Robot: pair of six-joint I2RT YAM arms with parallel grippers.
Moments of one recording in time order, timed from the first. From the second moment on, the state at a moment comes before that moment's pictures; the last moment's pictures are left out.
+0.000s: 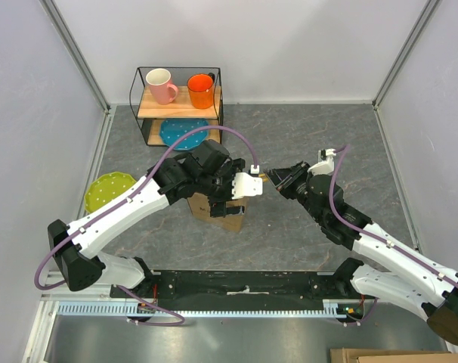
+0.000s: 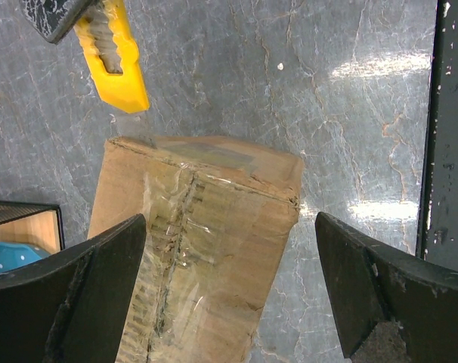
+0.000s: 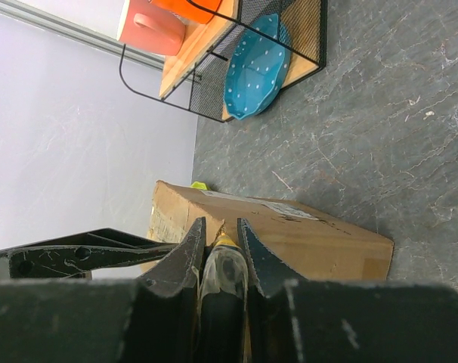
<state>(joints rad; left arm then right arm) -0.88 1.36 1.36 -0.86 0.27 0.72 0.75 0.89 0.65 0.06 0.29 1.12</state>
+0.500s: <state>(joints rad) -0.88 1.36 1.36 -0.86 0.27 0.72 0.75 0.89 0.65 0.06 0.30 1.12</state>
